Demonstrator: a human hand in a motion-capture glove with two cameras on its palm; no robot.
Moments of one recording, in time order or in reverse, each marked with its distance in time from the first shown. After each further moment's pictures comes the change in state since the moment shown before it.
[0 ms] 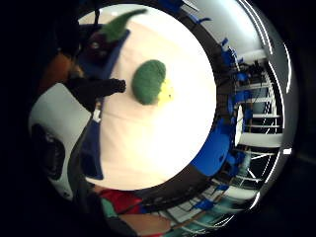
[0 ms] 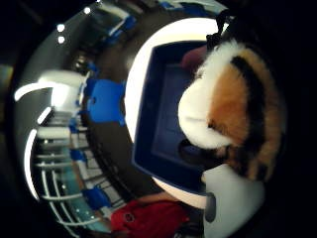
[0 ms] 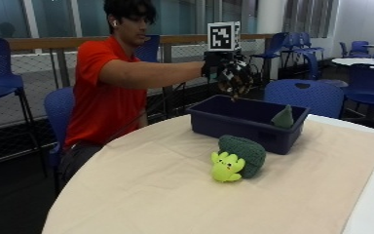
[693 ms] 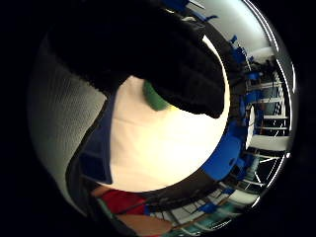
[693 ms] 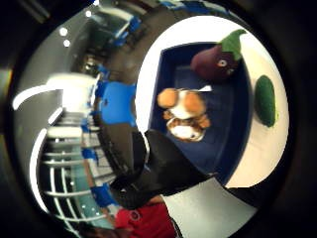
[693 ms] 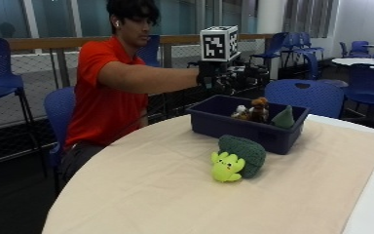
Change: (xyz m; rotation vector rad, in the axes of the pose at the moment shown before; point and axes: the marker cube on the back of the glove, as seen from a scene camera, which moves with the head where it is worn) arm 0.045 -0.009 0.013 -0.018 -0.123 0.061
